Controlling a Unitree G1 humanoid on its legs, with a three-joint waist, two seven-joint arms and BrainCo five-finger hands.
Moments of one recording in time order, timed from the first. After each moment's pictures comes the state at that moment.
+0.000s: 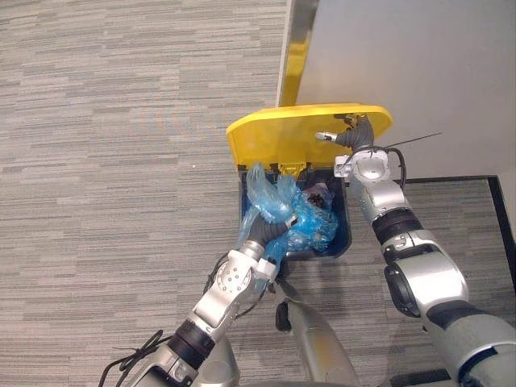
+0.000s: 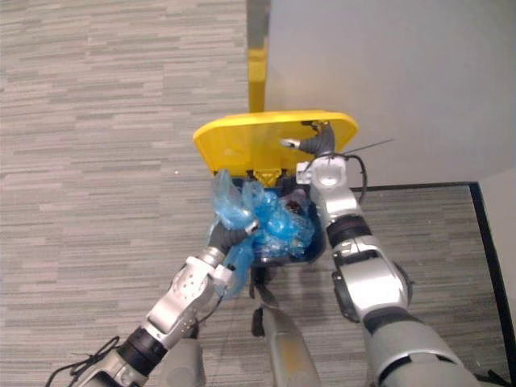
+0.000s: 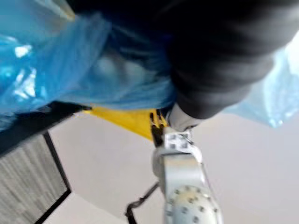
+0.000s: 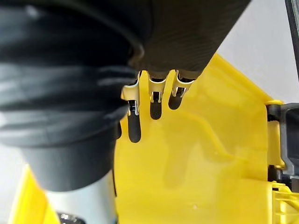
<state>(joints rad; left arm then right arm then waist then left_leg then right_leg) -0.29 0.14 -0.56 0.06 -0.32 -0.17 0.12 -1.01 -0.32 0.14 0.88 0.24 0.00 -0.23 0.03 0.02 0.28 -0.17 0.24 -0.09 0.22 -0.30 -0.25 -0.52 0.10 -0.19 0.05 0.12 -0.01</state>
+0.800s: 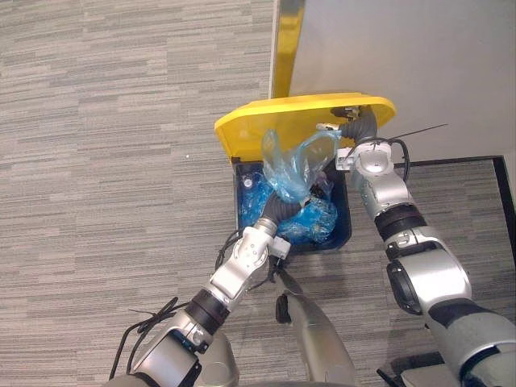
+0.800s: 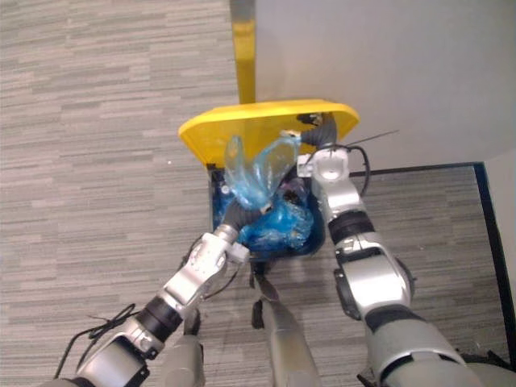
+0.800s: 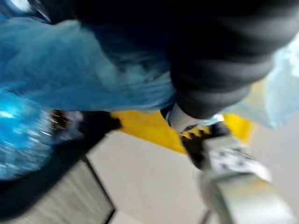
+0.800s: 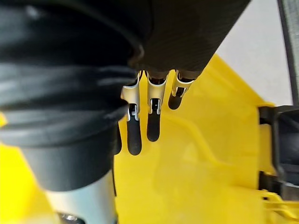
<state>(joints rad) -0.53 0.06 -0.53 0.45 -0.15 -0.11 0.18 -0.96 -0.32 0.13 0.80 0.23 0.00 -0.24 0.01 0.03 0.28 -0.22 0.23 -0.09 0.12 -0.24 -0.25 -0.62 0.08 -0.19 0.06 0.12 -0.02</state>
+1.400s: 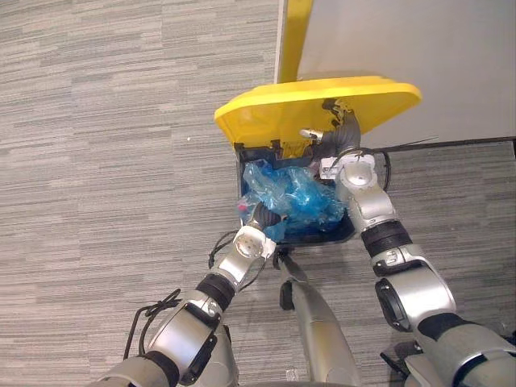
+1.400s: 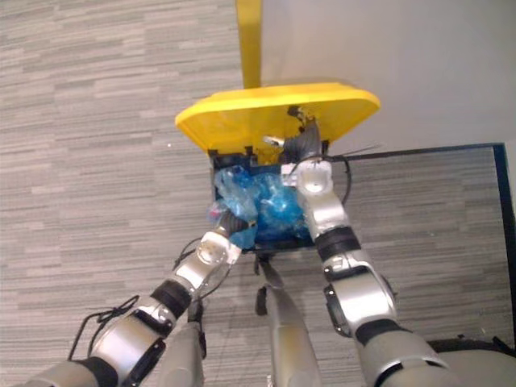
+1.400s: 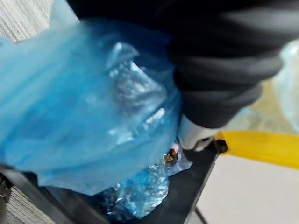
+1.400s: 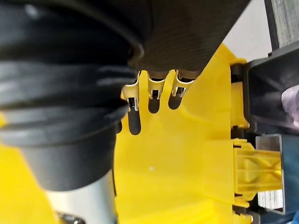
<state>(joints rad) -0.62 -0.02 -0.39 0.80 0.12 0.01 0.22 -0.89 -0.24 0.13 0.63 0.20 0.00 -0.26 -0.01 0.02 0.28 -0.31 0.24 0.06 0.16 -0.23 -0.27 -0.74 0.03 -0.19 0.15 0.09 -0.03</state>
